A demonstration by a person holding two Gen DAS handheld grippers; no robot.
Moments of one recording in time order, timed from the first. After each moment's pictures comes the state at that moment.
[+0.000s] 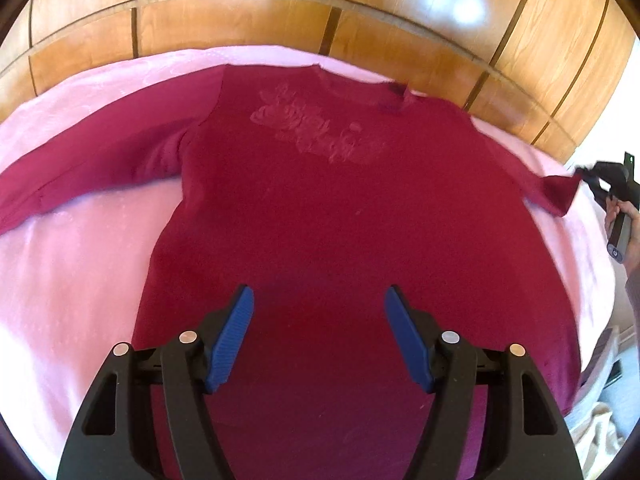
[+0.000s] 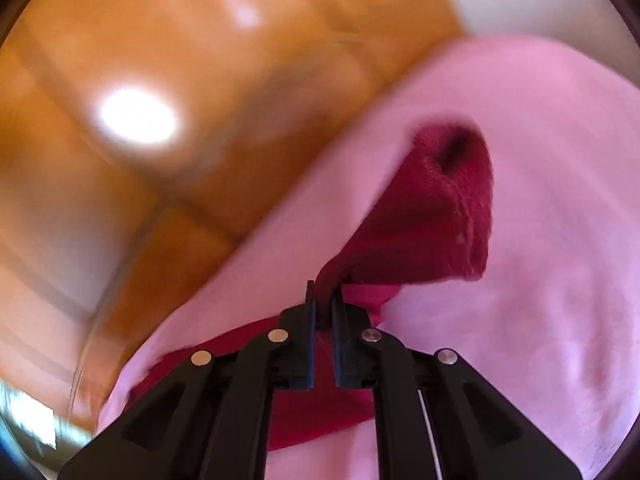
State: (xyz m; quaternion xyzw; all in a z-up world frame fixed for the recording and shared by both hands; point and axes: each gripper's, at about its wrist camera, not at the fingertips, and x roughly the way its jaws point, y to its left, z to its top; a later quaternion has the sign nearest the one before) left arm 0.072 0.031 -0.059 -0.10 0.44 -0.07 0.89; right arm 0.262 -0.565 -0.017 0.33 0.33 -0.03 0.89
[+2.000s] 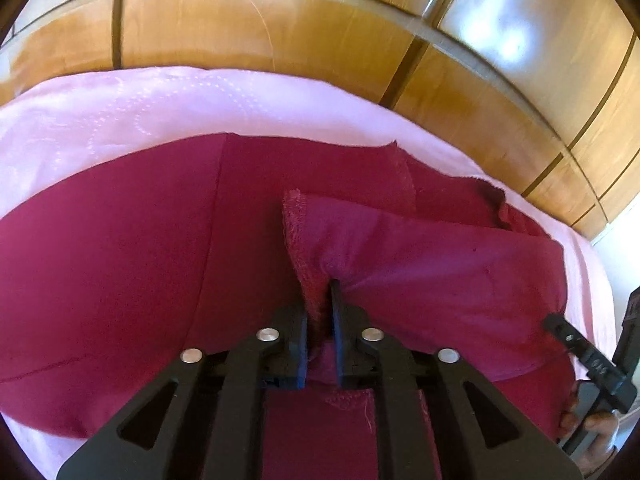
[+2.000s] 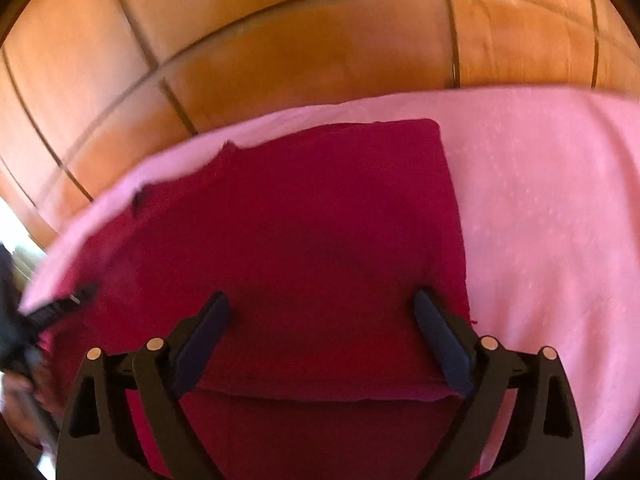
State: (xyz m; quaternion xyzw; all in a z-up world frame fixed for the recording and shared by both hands) left arm 0.251 0.083 -0.071 -0.16 0.42 -0.03 0.89; right arm 0.316 -0.293 -0.111 0.10 0.44 0.08 0.89
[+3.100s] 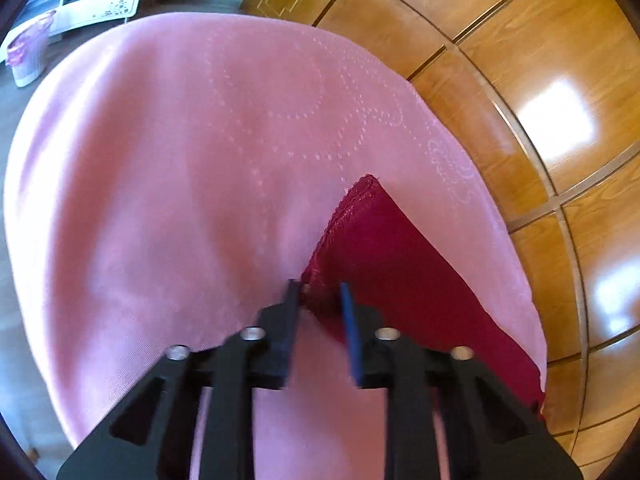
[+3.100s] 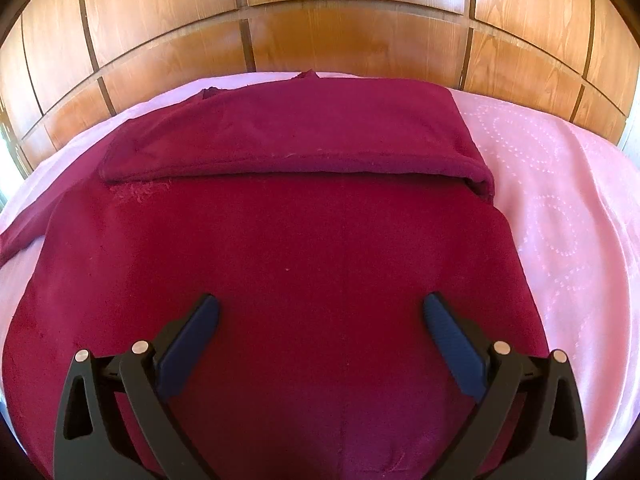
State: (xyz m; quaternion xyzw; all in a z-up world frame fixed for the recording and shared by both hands) left arm 0.003 0.443 -0.090 -0.45 0.30 0.30 0.78; right arm 0.176 -0.229 -0.112 0.01 0.43 0.07 0.90
